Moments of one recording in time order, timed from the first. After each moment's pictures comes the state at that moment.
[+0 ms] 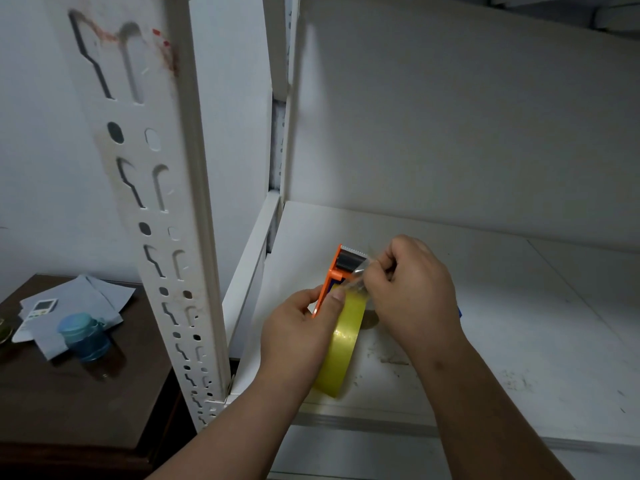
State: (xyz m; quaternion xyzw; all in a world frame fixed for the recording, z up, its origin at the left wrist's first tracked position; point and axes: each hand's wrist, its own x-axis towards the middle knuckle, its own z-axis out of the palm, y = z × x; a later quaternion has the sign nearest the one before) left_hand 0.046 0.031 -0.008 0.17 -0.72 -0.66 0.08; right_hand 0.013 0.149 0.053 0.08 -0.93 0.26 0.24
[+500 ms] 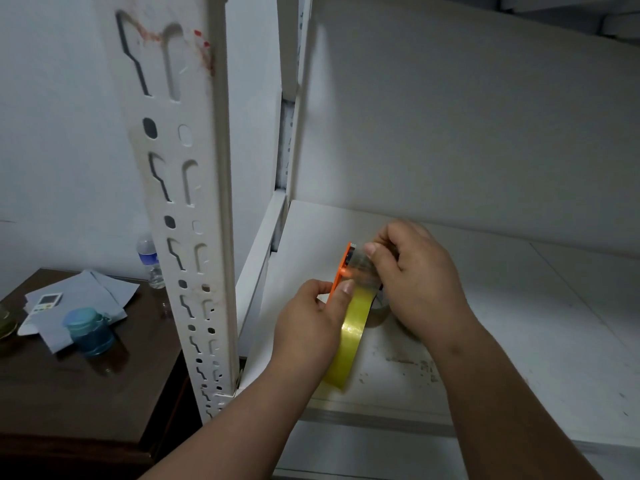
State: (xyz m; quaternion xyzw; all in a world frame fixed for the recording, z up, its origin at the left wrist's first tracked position) left_hand 0.041 0.029 -0.008 0.14 -0.77 -0.62 0.09; right_hand 0.010 0.145 0.070 0.16 -0.92 0.27 0.22
